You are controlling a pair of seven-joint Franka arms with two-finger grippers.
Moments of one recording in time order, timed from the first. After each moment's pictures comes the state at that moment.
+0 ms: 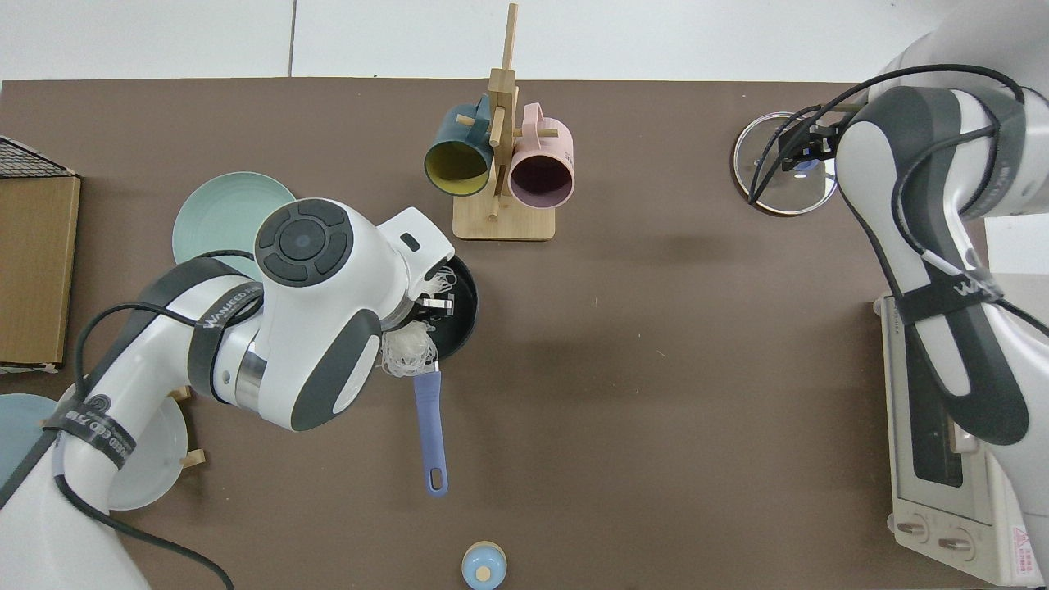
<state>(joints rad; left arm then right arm) -0.04 0.20 -0.43 -1.89 0.03 2.08 -0.38 0.02 0.60 -0.01 -1.11 -0.02 1.74 0.10</state>
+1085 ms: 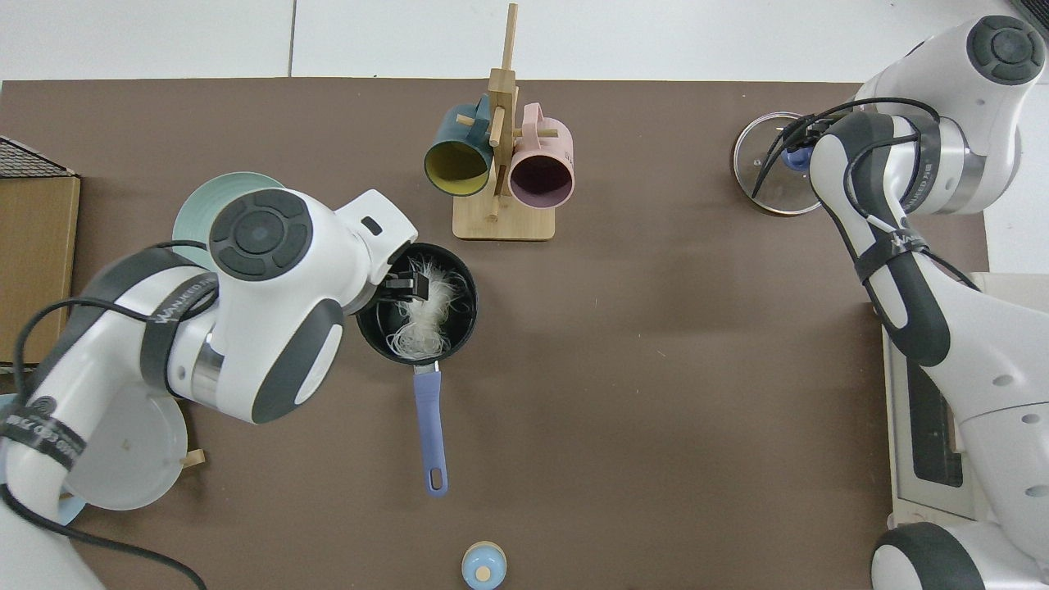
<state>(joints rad) -0.03 0.17 -0.36 -1.86 0.10 2.05 -0.37 -0.04 0.82 -0.05 -1.07 -0.02 2.06 -0.02</state>
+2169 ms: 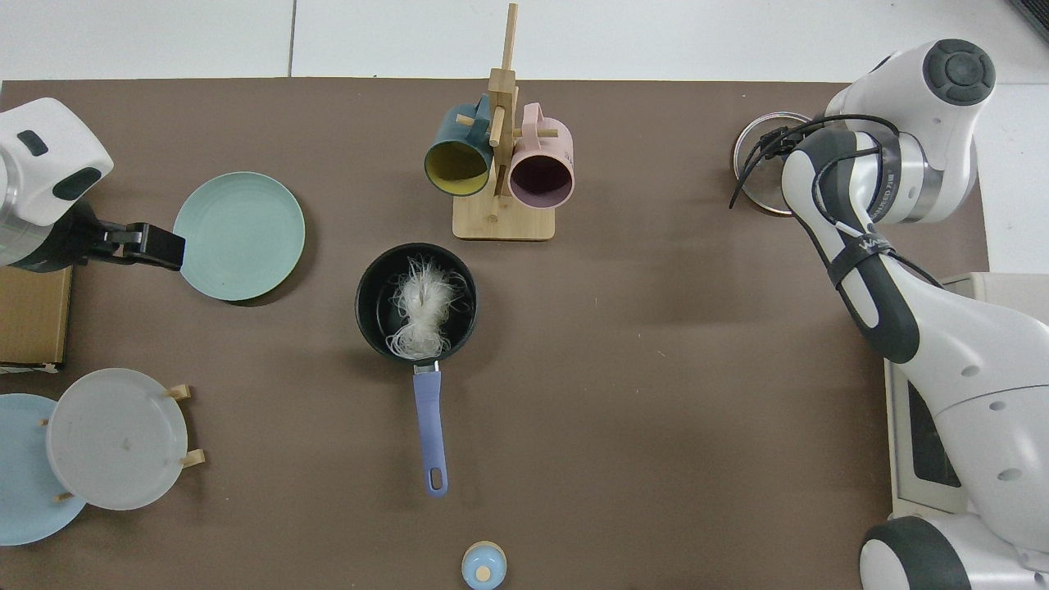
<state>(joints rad) -0.03 0.09 -0.02 -1.58 0.06 1.69 0.05 -0.03 0.85 -0.04 -1.11 -0.02 2.14 -0.02</state>
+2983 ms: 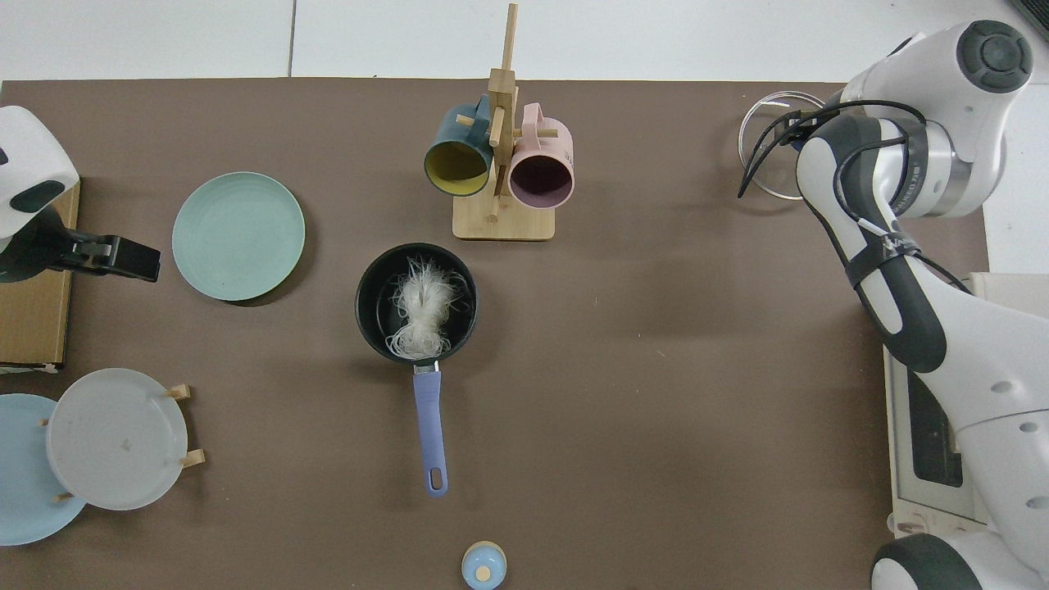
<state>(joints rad) 0.01 0.06 -0.03 -1.58 0.05 1.66 0.14 -0.02 0.78 -0.04 -1.10 0.02 2.10 -0.02</state>
